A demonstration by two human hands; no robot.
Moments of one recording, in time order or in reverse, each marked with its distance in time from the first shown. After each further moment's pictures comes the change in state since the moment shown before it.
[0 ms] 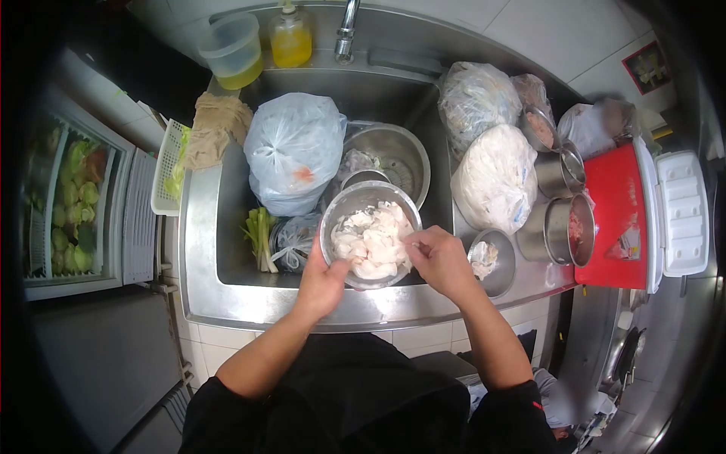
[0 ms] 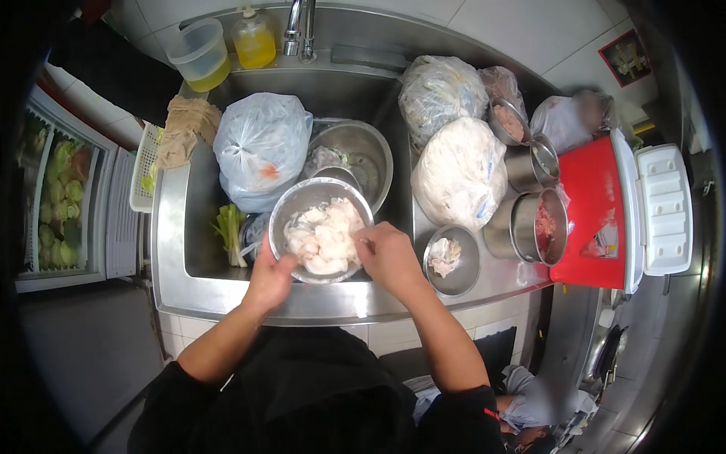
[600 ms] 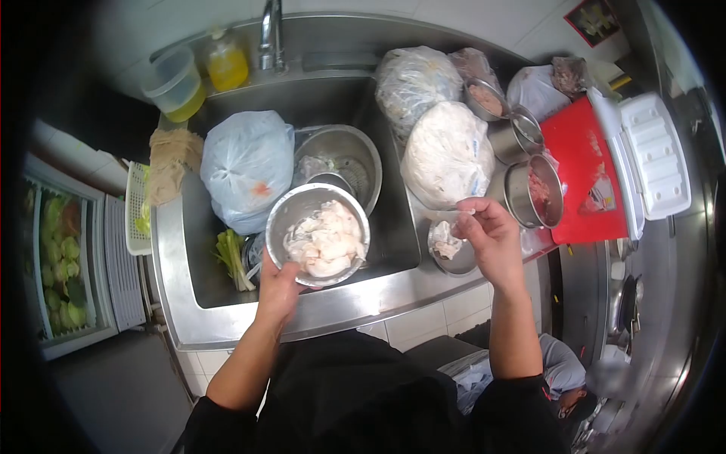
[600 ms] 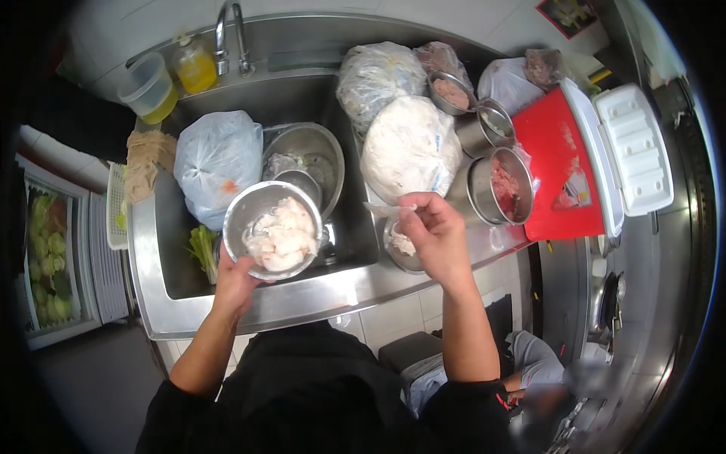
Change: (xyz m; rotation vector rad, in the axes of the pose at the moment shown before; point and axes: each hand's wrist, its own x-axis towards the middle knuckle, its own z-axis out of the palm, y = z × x) left_hand 0.001 0.008 0.000 -0.170 0.076 -0.177; right_hand -0.046 0.000 -0.111 0.660 0.363 0.256
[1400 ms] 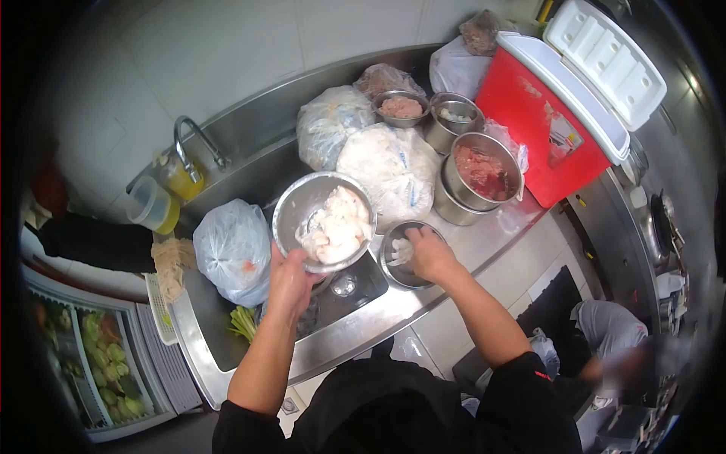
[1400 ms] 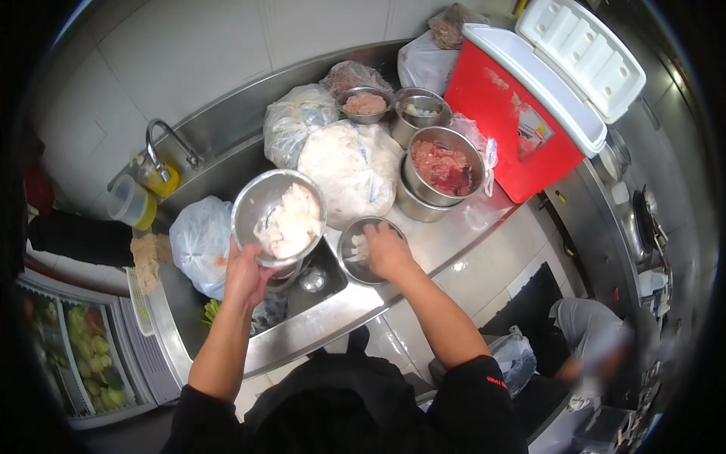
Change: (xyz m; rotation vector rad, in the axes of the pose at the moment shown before) left_hand 0.031 0.028 0.154 0.146 -0.200 0.110; right_hand 0.007 0.116 -0.058 -1.055 -0.092 0.095
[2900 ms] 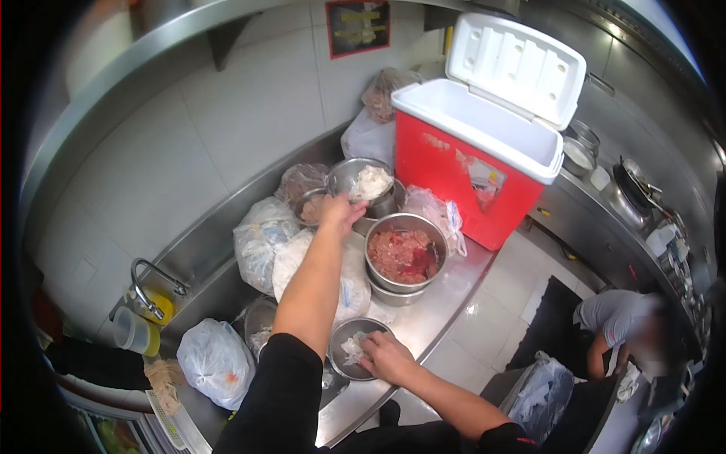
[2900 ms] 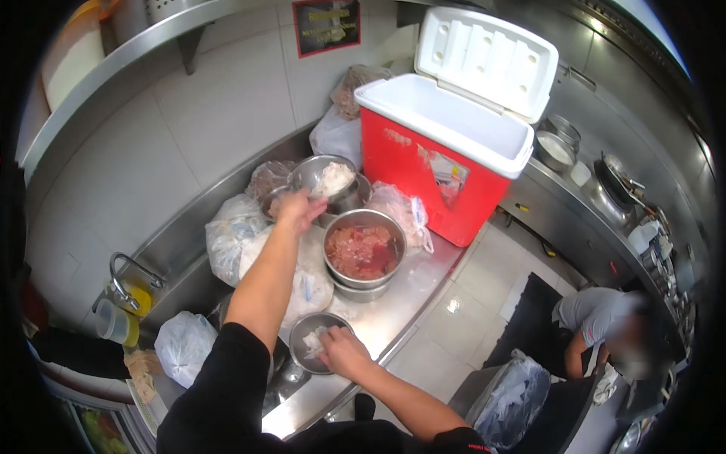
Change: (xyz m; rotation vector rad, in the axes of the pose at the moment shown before) left_hand 0.242 -0.028 0.327 0.133 -0.262 -0.126; right_hand -0.035 0.028 0.018 0.288 0.281 -0.156
